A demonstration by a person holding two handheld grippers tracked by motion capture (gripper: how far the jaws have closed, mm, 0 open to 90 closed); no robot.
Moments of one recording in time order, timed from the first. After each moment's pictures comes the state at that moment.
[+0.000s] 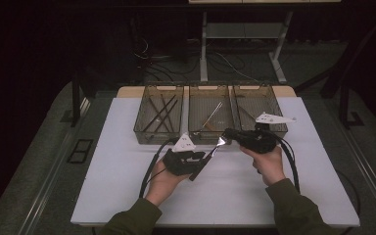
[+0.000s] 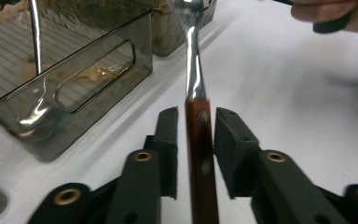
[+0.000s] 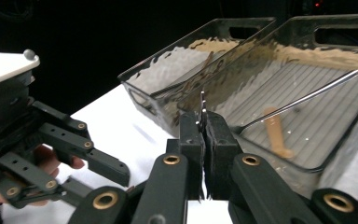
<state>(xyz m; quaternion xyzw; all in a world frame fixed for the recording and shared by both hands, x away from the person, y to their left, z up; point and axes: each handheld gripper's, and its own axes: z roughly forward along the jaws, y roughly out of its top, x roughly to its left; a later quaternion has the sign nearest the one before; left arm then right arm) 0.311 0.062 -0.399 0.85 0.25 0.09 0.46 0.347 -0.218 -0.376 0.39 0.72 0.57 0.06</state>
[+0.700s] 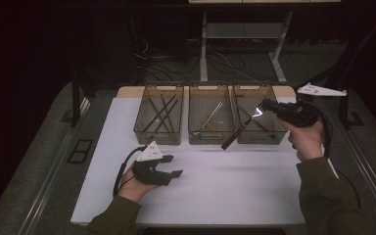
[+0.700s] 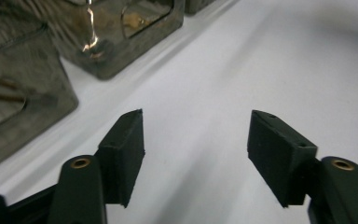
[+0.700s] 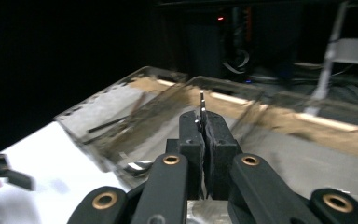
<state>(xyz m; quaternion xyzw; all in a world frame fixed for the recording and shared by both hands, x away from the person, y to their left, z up) 0.293 0.144 -0.417 0.84 0.27 0.09 0.46 0.370 -0.304 -0.303 0.42 0.70 0.55 0.17</state>
